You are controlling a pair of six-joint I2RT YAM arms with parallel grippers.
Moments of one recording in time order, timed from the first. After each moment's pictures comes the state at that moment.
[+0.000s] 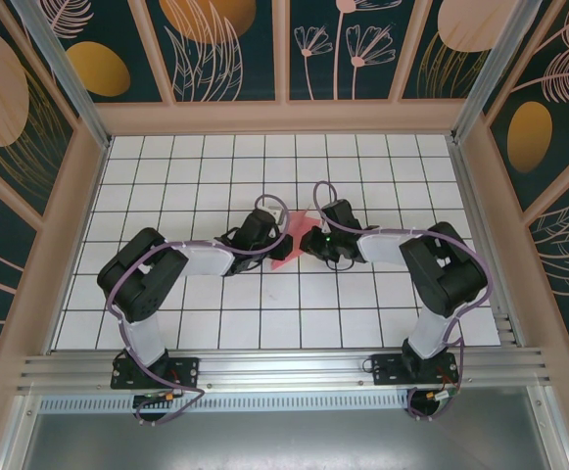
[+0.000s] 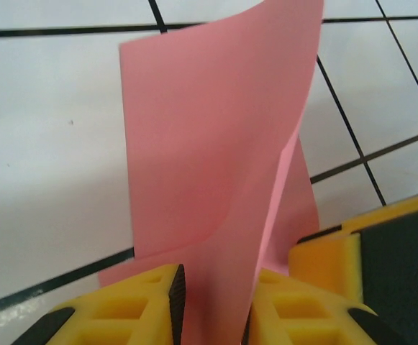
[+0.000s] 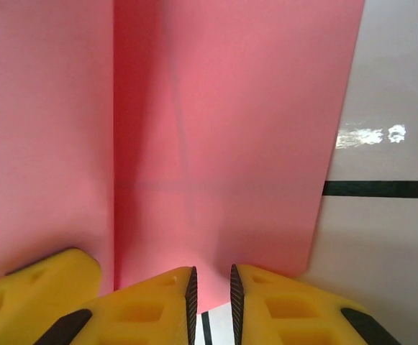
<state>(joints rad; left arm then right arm) -0.73 1.83 0.87 0.25 0.06 -0.53 0.55 1.75 0.82 0.03 -0.33 0.85</state>
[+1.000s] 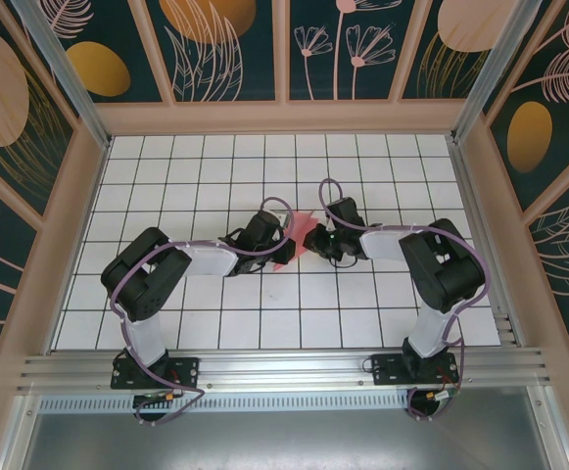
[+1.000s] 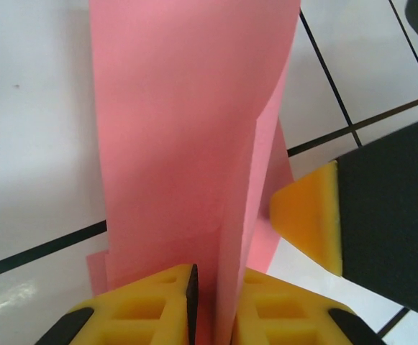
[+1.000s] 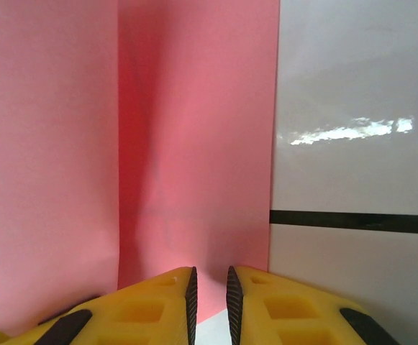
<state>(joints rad) -0.75 1.85 0.89 0.21 0.11 -0.53 0.51 1.78 0.83 0.03 -0.36 0.86</state>
